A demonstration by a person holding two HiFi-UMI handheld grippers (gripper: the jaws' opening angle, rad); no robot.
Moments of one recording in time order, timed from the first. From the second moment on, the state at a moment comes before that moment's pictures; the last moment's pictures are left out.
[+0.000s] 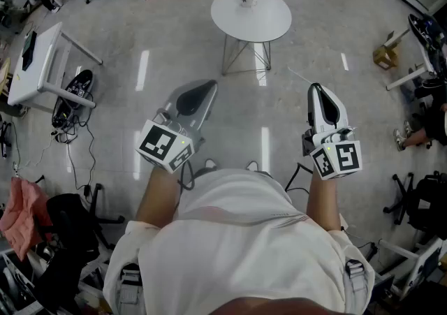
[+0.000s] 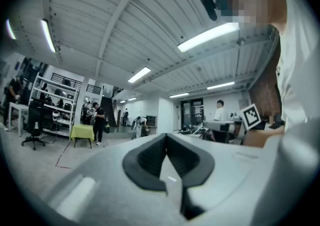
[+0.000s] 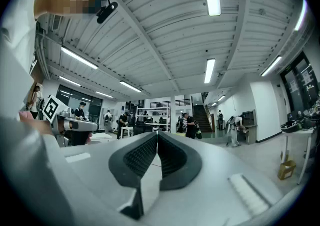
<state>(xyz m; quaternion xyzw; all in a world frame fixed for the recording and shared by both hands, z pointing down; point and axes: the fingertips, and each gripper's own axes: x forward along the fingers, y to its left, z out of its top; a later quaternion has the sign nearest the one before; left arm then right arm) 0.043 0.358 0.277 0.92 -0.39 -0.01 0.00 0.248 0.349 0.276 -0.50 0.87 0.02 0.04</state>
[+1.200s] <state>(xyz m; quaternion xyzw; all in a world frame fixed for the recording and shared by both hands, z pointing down) -0.044 0.339 0.294 0.92 -0.39 -0.01 0.01 0.158 0.322 0.281 -0.49 0.87 0.02 0.05</state>
